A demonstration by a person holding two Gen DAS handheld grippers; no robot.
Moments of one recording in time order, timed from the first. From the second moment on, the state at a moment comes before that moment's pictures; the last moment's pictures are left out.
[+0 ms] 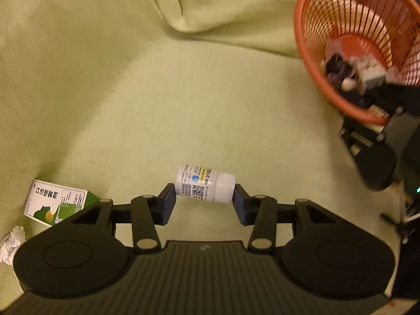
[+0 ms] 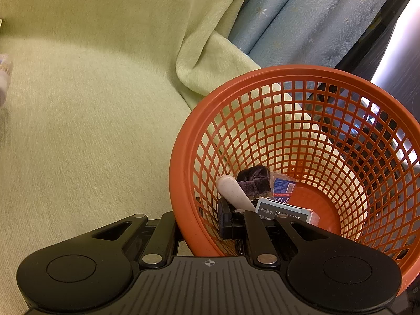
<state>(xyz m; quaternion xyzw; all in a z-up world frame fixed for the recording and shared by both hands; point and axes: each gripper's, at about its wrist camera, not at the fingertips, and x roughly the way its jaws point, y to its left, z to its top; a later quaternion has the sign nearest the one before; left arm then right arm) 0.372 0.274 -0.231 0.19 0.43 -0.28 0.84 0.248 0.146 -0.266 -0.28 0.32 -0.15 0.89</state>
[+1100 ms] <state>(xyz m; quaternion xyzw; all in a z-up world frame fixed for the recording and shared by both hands) 0.361 0.168 -0.125 0.16 0.34 -0.38 0.84 0.248 0.146 -0.266 -0.28 0.32 -0.15 0.89</state>
